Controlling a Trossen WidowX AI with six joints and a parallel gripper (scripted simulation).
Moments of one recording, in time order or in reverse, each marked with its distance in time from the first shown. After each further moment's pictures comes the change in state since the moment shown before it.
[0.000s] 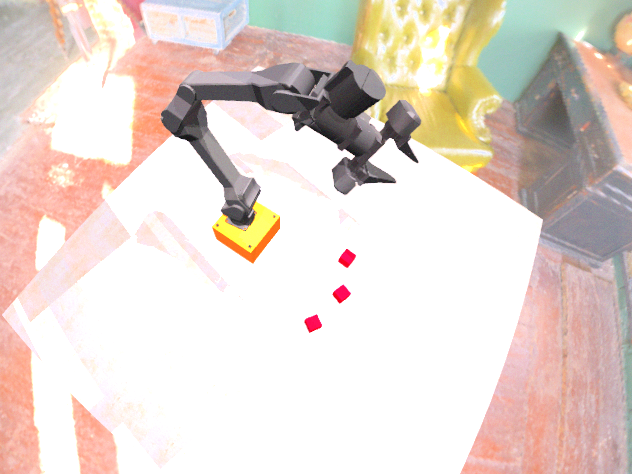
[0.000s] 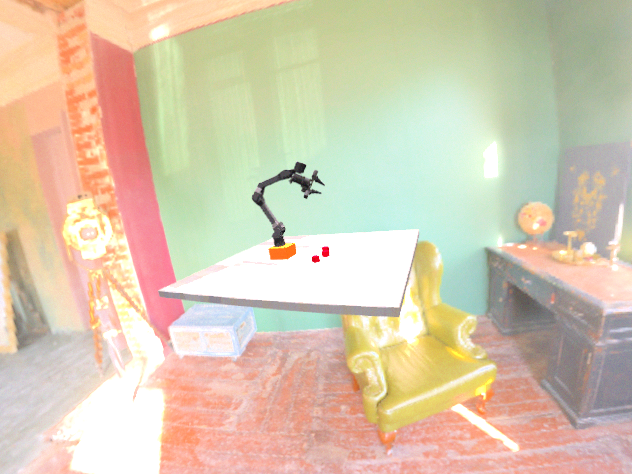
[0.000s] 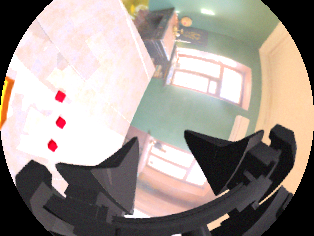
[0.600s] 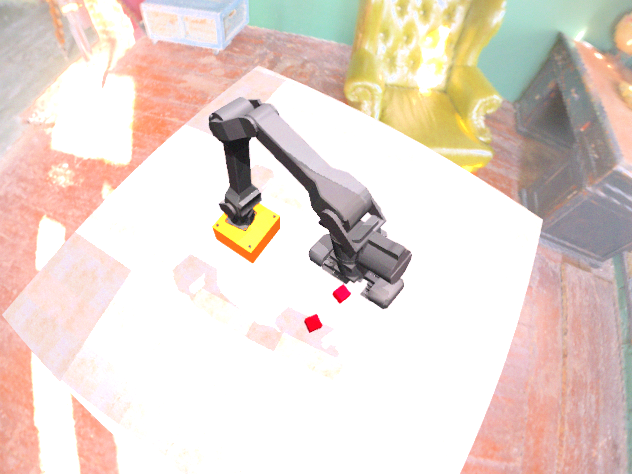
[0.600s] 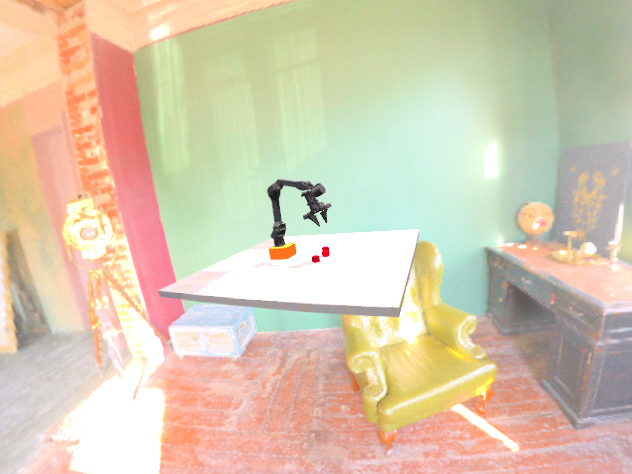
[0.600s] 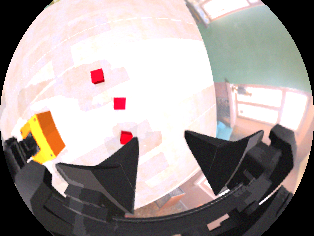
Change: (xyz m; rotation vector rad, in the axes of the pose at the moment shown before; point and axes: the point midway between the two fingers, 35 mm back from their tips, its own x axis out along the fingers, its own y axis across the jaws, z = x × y) arm 0.077 0.204 -0.101 0.791 0.248 0.715
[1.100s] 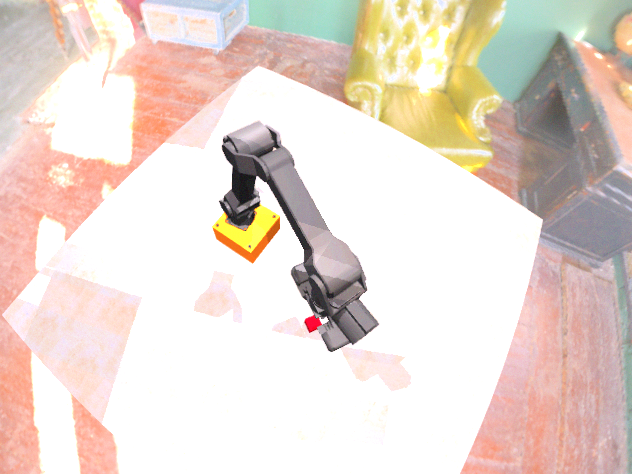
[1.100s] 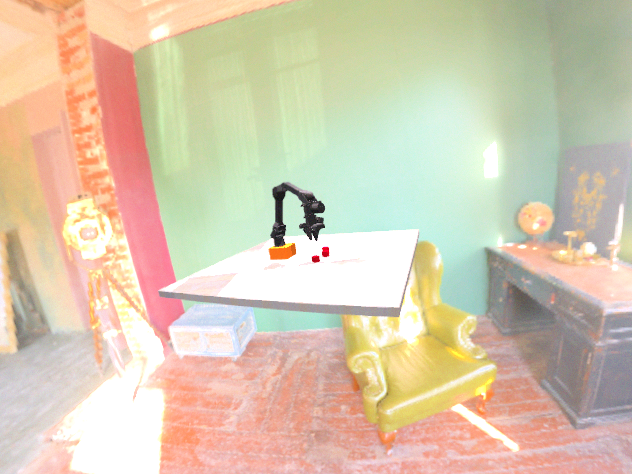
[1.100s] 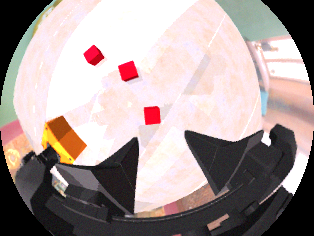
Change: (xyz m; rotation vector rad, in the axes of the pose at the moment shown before) arm 0.062 0.044 -0.075 0.384 0.118 0.298
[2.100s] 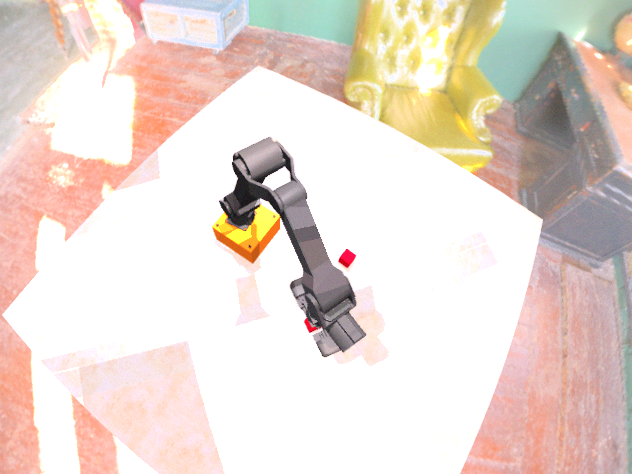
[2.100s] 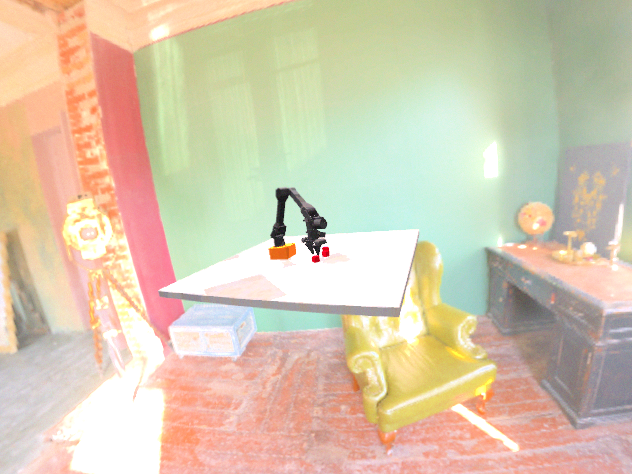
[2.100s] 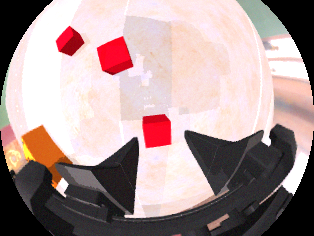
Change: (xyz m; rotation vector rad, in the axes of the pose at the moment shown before) arm 0.086 0.000 -0.002 0.009 0.002 0.004
